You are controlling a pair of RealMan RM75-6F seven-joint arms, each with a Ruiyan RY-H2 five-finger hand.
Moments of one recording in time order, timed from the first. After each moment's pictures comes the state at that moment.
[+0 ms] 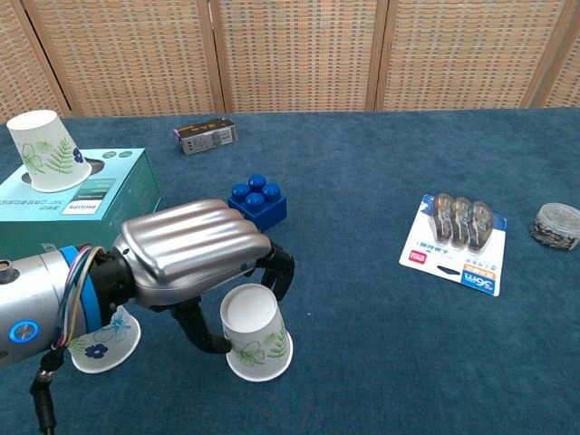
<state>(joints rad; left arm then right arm) -0.66 -1.63 -0.06 -1.72 1.39 0.91 0.77 -0.01 -1.06 0.07 -1.55 -1.57 1.64 0.19</state>
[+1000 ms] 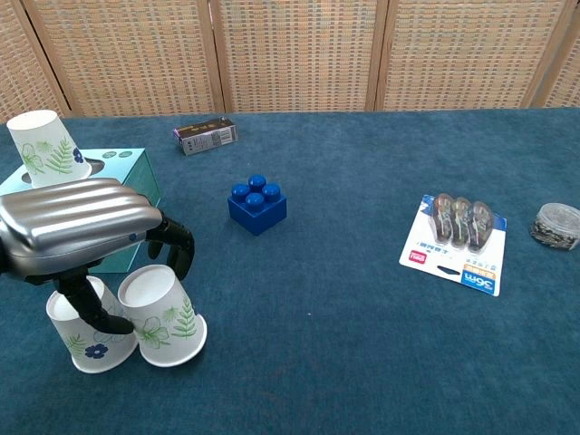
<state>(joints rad) -0.60 -1.38 0.03 -1.83 1.39 0.99 0.67 -0.02 -1.05 0.06 -1.56 -1.59 1.65 0.18</state>
